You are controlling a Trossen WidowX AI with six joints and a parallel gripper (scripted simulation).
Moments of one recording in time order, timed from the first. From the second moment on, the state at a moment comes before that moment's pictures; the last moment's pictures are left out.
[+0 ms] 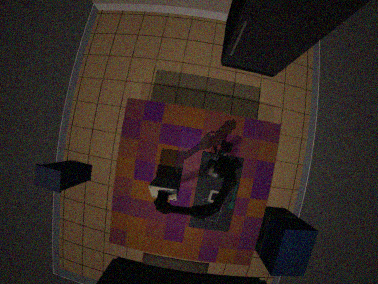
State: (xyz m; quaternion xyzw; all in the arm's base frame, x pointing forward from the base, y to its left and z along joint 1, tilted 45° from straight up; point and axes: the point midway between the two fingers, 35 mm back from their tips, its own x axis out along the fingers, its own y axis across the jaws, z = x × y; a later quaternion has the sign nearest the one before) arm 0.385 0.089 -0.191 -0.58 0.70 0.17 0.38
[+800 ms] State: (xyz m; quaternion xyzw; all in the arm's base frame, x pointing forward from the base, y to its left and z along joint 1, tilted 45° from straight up) arm 0.380 0.110 -0.171 -0.59 0.70 0.18 0.36
